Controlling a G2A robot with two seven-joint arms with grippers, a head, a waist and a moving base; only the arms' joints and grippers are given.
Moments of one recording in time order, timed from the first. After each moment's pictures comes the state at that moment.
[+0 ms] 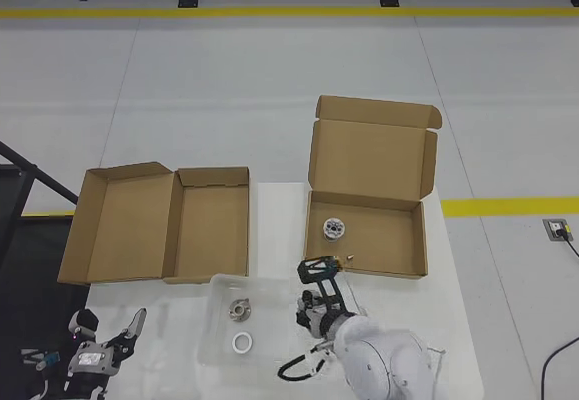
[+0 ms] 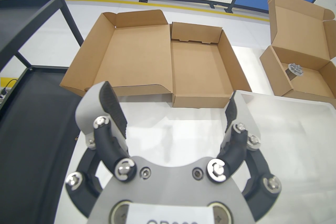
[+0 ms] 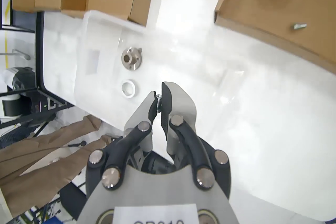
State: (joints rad) left arm 1.88 -1.20 -1.80 -1.95 1.07 -0.09 0.20; right arm -1.23 -1.67 1.18 -1.92 -1.39 0.13 1.13
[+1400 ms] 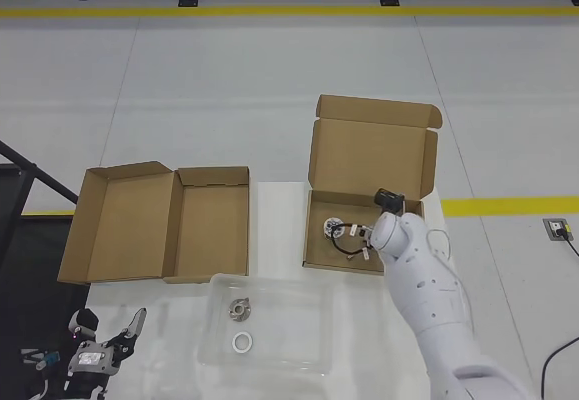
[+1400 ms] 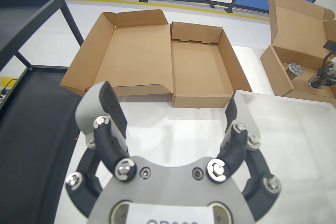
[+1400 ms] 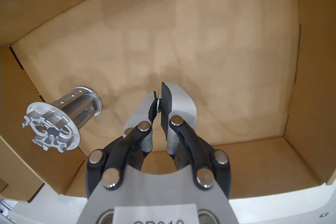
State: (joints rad) left arm 1.88 -1.20 -1.80 -1.95 1.07 -0.09 0.20; right arm -0.42 -1.64 1.51 -0.61 -1.27 0.41 0.81
